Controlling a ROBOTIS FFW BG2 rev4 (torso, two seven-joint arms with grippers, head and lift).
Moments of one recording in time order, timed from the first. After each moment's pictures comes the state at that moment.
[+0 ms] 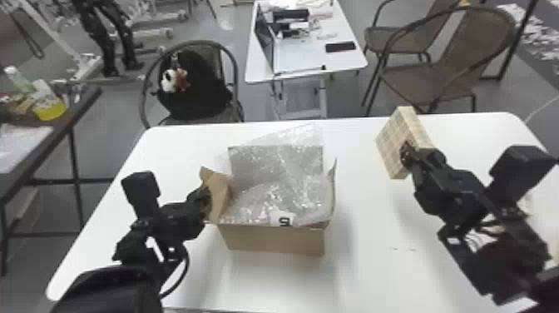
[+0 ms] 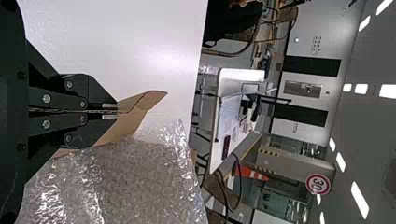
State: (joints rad) left arm 0.18 0.00 0.30 -1.89 0.11 0.50 -0.32; right arm 0.01 -0.35 0.41 -1.78 -0.61 -0.03 -0.11
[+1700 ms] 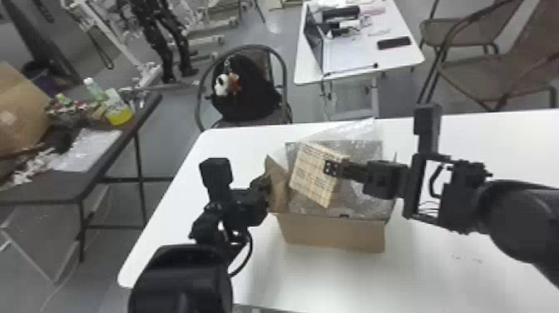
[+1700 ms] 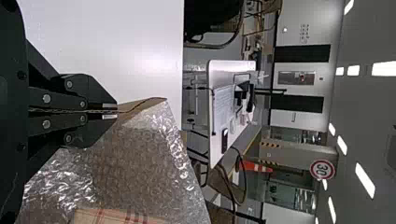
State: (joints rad) left arm 0.14 0.00 0.23 -1.90 0.00 0.50 -0.32; right arm -0.47 -0.17 0.62 -1.37 -0.97 0.54 0.40
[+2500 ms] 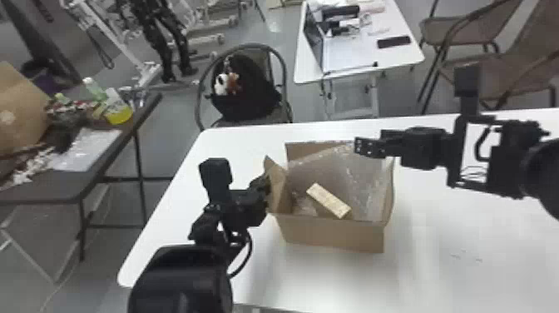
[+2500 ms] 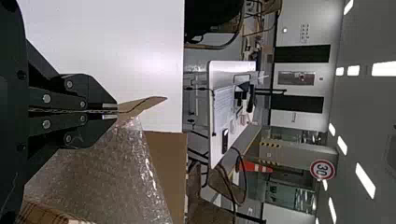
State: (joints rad) left arm 0.15 0.00 0.24 -1.90 0.00 0.49 -0.32; right arm -0.44 -0.17 0.38 -1.52 -0.70 0.72 0.61
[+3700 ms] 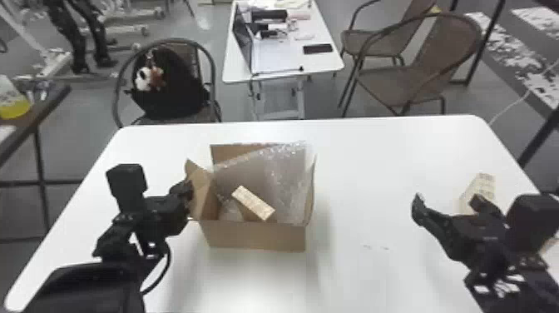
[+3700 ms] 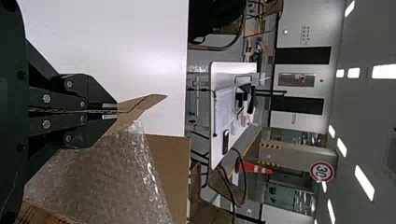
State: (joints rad) left arm 0.17 0.00 0.24 -1.90 0.02 0.47 -0.32; right arm 0.28 -0.27 0.13 -1.85 -0.36 0.08 -0.06
